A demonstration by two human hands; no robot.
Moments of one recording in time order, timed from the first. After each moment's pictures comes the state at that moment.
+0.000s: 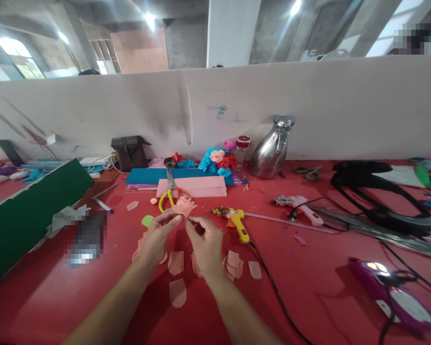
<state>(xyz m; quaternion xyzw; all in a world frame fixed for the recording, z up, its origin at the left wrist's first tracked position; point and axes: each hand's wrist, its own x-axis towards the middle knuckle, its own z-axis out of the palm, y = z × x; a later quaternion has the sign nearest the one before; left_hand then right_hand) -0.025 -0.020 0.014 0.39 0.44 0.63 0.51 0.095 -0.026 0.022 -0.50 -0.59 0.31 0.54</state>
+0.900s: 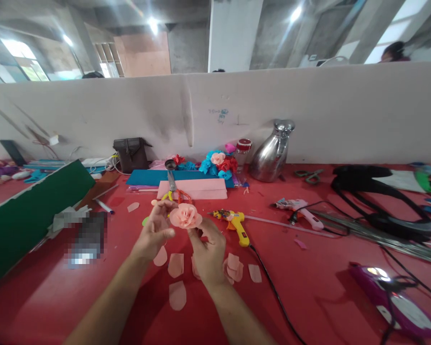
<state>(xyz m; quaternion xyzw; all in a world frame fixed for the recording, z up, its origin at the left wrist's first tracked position) -0.043 -0.020 0.023 0.46 0.31 0.65 0.52 0.097 -0.032 0.020 -0.46 -0.62 0.22 0.59</state>
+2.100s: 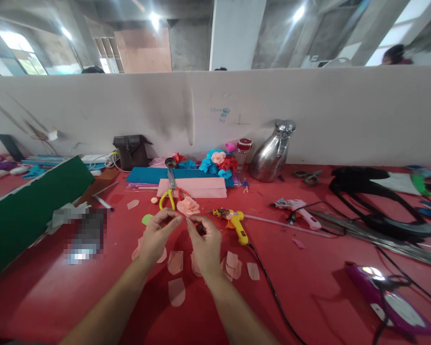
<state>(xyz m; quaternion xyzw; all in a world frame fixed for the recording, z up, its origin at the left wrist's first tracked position) -0.032 -0.022 0.016 0.50 0.47 0.61 0.39 0.091 -0.022 0.011 -0.50 -0.55 0.36 0.57</state>
